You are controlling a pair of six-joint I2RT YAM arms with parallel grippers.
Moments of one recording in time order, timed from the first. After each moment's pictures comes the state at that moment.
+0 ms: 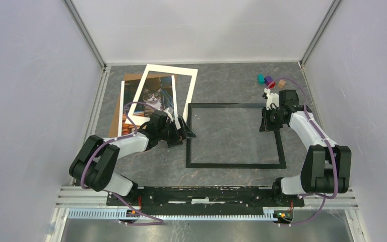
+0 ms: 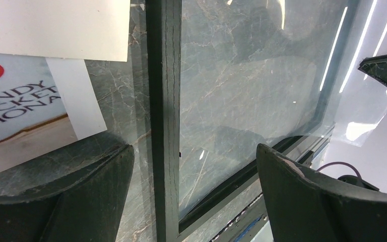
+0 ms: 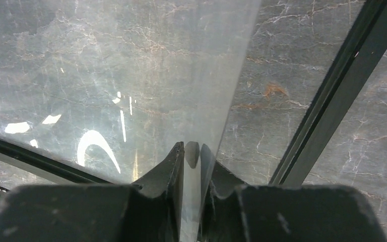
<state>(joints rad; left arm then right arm) -0.48 1.46 0.57 0.13 0.38 -0.84 -0.03 1.40 0.92 -0.66 -0.33 -0.14</state>
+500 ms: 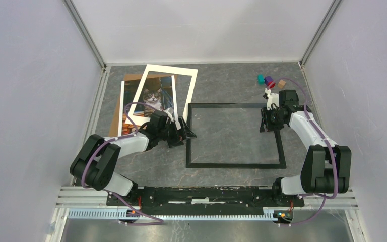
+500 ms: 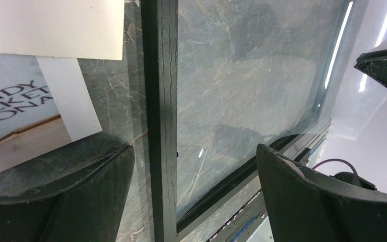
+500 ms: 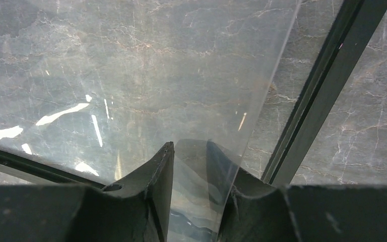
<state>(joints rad) -0.48 1.47 0.57 0.15 0.40 -0.85 -0.03 1.40 0.92 -0.66 -0.28 -0.13</state>
